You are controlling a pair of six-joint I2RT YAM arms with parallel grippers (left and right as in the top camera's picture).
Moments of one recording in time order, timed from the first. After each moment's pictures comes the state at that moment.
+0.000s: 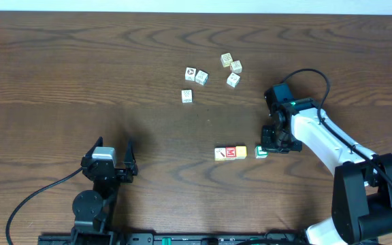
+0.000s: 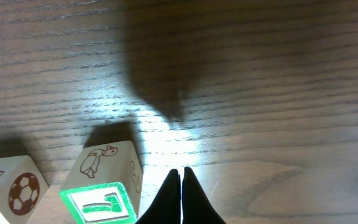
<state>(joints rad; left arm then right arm) -0.09 0.01 0.02 -0.11 -0.01 -0.04 0.26 1.71 1.01 -0.90 0.06 0.37</state>
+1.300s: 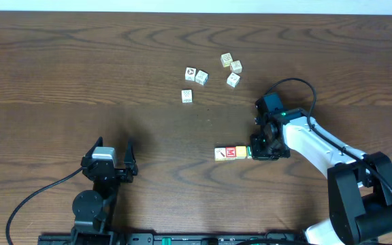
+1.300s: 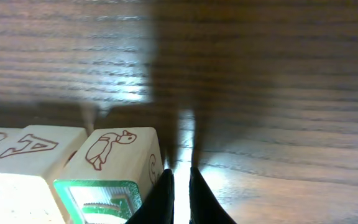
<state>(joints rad) -0.09 0.01 0.02 -0.11 -0.01 -0.04 0.32 1.71 0.92 -0.78 -0.10 0.32</state>
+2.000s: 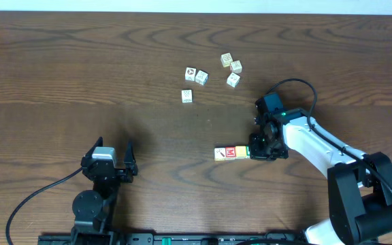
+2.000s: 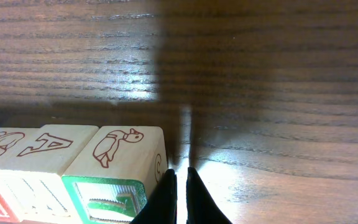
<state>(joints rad) -0.09 0.01 0.02 -0.11 -0.01 -0.04 0.33 1.71 0.92 -0.77 -0.13 0.37</state>
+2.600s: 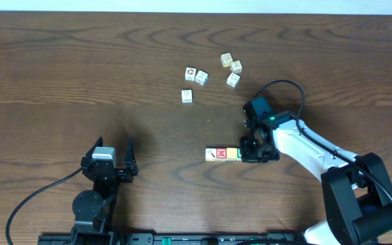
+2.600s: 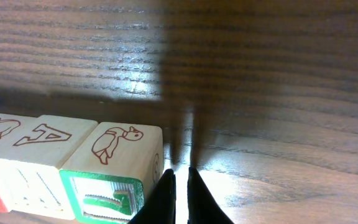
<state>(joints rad) -0.09 0.01 0.02 -0.11 -0.01 -0.04 0.42 1.71 0.92 -0.75 -0.13 0.42</state>
